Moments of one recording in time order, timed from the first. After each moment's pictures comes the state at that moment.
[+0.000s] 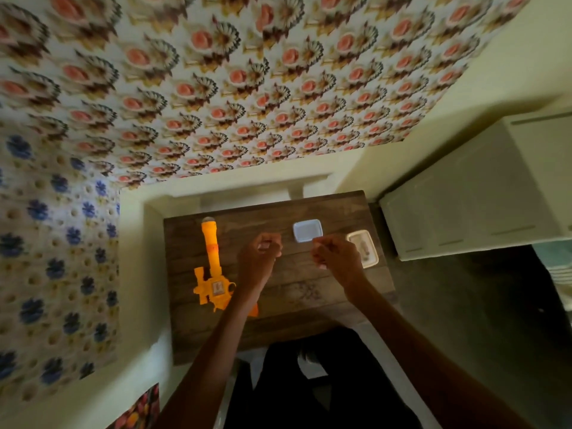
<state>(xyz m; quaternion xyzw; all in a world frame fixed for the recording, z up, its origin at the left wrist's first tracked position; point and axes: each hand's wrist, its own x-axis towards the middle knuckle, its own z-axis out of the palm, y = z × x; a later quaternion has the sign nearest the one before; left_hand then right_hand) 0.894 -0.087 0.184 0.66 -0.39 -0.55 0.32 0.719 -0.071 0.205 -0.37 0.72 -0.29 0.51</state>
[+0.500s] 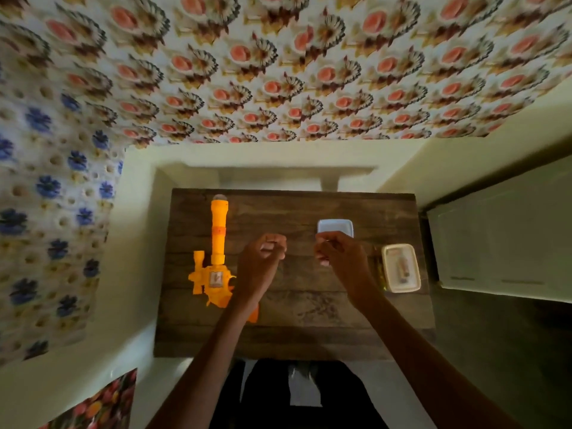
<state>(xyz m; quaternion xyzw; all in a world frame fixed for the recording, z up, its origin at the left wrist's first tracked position) 0.895 -0.094 0.093 0.71 -0.39 -0.49 0.34 0.726 -0.115 0.102 -0.39 0.66 -0.29 0.57</state>
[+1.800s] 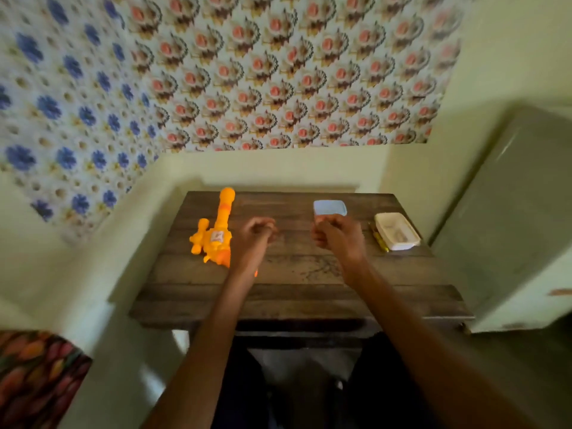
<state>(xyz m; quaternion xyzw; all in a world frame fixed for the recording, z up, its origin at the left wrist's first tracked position) 0.897 0.092 -0.052 0.57 -0.44 -0.39 0.58 0.727 0.096 -0.030 -0.46 0.55 -0.52 0.45</state>
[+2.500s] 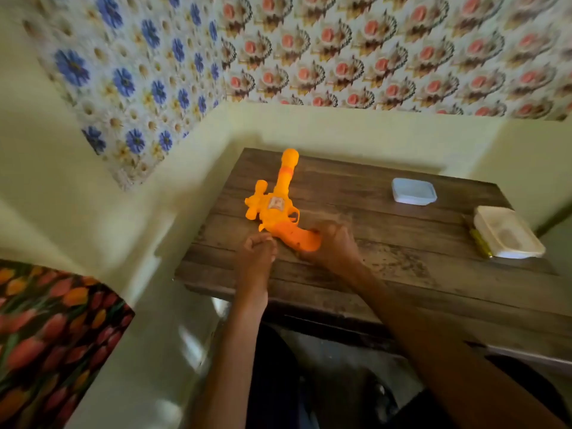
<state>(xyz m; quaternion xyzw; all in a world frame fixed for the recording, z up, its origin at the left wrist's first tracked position) 0.992 0.120 -0.147 0.63 -0.21 -0.40 0.63 0.855 0.039 -0.146 -0.81 0.54 -0.16 0.18</state>
